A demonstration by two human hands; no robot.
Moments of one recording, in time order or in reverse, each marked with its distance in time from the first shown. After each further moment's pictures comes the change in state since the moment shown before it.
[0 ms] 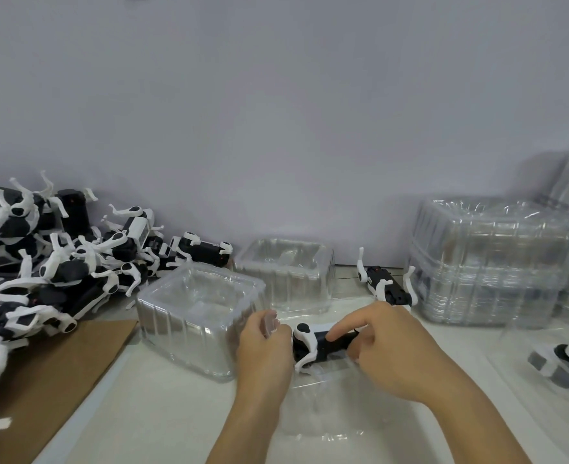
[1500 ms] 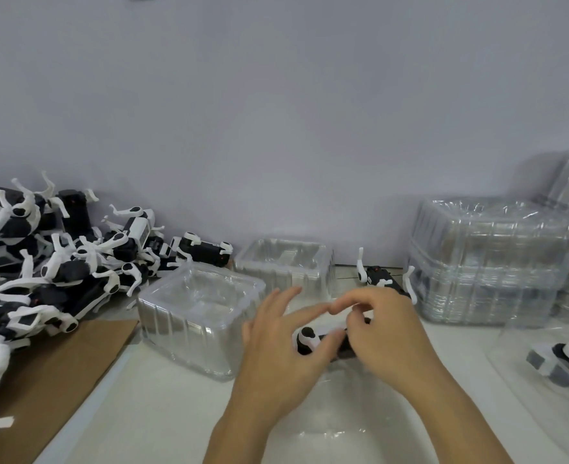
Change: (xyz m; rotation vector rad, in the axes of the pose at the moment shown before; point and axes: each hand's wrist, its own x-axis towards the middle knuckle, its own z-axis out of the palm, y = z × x) left_hand -0.014 0.012 -0.012 0.629 -0.301 0.620; right_hand 0.009 -0.003 0.015 0.234 0.339 -0.103
